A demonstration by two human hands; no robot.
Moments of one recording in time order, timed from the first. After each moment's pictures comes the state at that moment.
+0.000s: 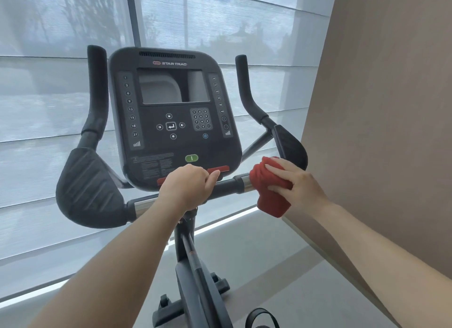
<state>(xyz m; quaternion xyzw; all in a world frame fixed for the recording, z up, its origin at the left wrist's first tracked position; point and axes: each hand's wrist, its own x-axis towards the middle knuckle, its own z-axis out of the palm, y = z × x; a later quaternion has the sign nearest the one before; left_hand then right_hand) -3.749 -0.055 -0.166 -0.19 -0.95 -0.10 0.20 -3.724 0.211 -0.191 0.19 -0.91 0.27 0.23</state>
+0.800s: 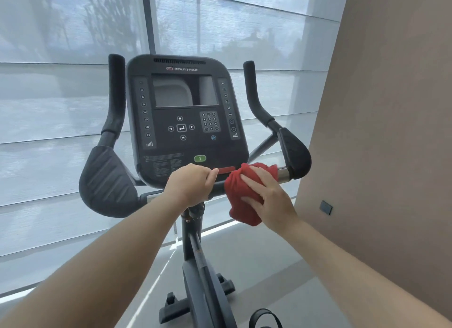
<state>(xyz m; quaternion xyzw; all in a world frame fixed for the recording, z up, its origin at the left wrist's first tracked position) -3.743 -0.063 -0.168 -0.19 -0.95 -0.11 0.22 -3.706 0.143 -0.216 0.22 -0.89 0.24 0.30</state>
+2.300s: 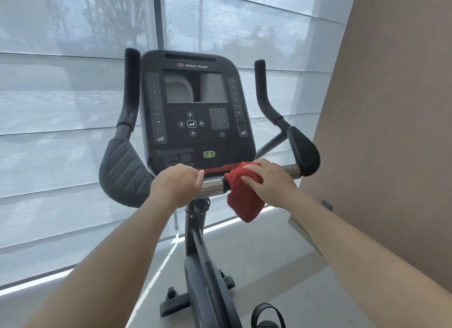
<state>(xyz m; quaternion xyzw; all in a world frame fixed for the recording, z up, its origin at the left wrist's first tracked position) -3.727 -0.119 -0.174 -0.15 -0.96 -0.08 0.21 -3.719 0.116 -0.175 0.15 -0.96 0.17 0.18</state>
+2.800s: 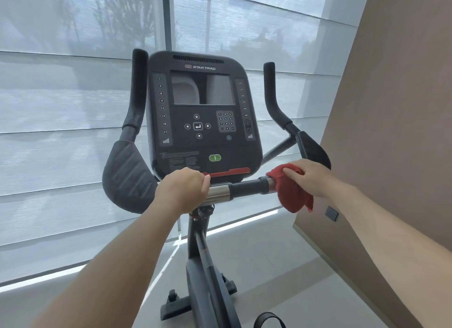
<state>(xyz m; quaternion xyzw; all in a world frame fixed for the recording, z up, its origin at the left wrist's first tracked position) -3.734 -0.120 -0.176 -0.16 -0.96 -0.08 0.21 -3.745 0.188 -0.149 0.08 -0.97 0.19 0.09</state>
